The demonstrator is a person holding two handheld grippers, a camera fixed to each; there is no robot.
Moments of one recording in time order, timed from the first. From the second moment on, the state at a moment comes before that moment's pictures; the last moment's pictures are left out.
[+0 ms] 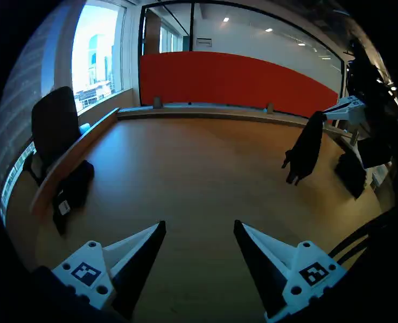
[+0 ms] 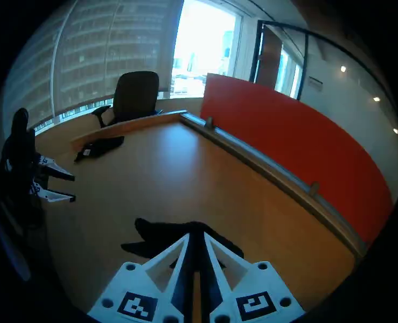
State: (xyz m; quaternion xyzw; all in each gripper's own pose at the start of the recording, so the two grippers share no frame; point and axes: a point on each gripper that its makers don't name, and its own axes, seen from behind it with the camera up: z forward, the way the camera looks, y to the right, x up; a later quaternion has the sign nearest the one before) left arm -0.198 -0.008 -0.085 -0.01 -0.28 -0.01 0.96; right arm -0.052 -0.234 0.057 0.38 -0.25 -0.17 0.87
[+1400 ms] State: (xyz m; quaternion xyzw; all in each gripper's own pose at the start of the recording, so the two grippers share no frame) left arm -0.187 0.001 -0.073 -0.02 -0.28 0.00 0.96; right arm -0.019 -0.025 0.096 0.27 -0.28 -0.15 0.91
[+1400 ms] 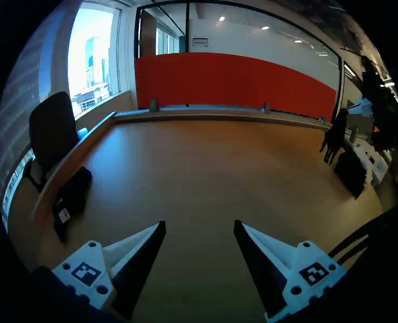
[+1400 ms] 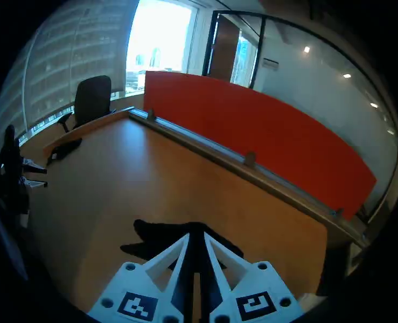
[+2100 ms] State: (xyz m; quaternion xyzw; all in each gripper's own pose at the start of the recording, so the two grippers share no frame) left arm -0.188 0.008 -0.069 -0.01 -0.29 0.00 0.96; right arm -0.015 0.081 0.131 0.19 -0.30 -0.14 0.92
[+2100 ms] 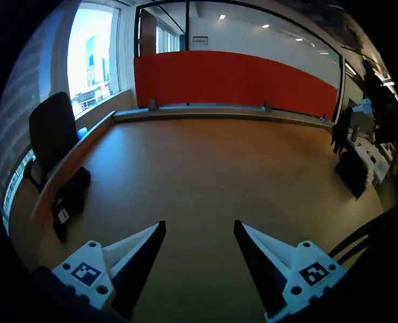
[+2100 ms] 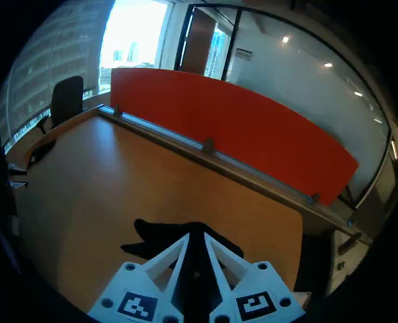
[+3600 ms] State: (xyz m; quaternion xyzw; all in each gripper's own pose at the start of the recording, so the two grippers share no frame) left arm -0.182 0.030 -0.064 -0.03 -0.29 0.02 0.96; right arm -0.060 0.187 0.078 0.12 -0.36 -0.12 0.92
